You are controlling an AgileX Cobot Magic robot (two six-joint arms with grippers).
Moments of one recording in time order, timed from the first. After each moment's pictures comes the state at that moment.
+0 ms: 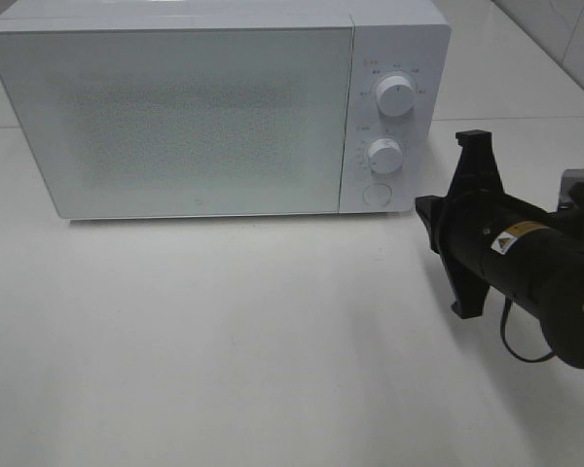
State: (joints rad) left arm -0.02 -0.01 -0.50 -0.05 1.05 0.08; right arm 0.57 1.75 -0.44 0.45 -0.93 1.38
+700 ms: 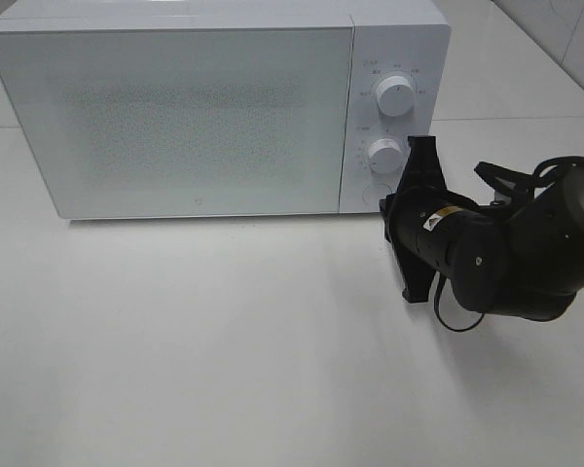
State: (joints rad) left arm -0.02 -0.01 -0.50 -0.05 1.05 0.08; right arm 0.56 1.98 -0.68 0.52 -0.84 1.39
